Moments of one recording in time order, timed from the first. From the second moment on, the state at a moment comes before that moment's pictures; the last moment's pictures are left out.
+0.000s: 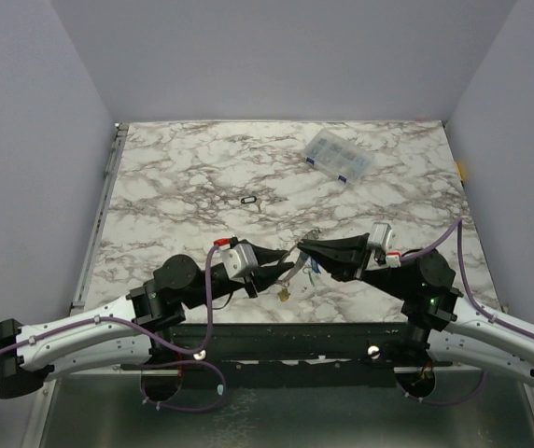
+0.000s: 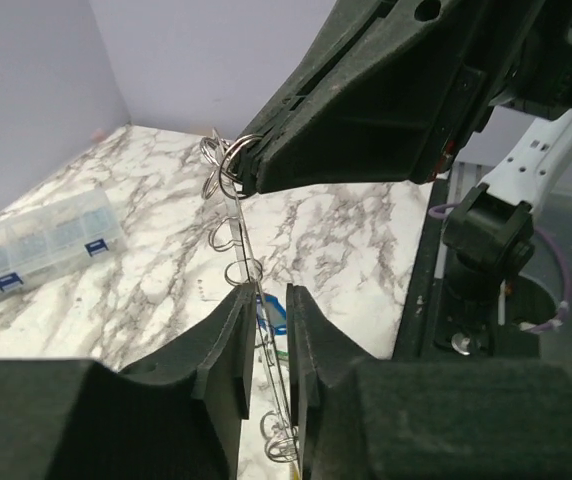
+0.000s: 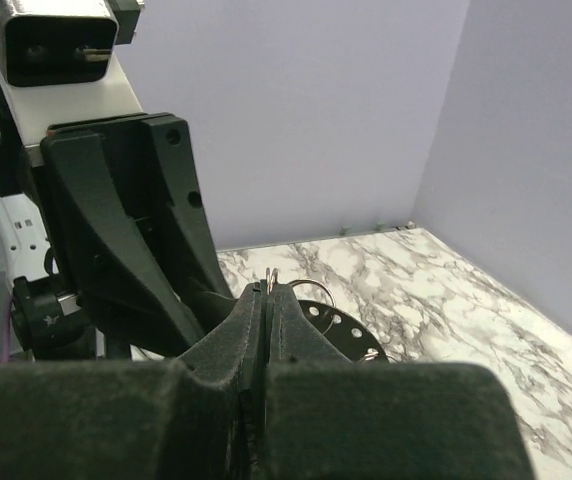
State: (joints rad) left arm -1.20 0.69 0.60 0.24 0.01 0.05; right arm 1.06 0.67 0.55 0.49 -0.14 -0.10
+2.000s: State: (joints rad) left arm -1.20 0.63 0.75 0.13 0.09 0.04; right arm 1.06 0.69 0.44 0.76 -0.23 -0.09
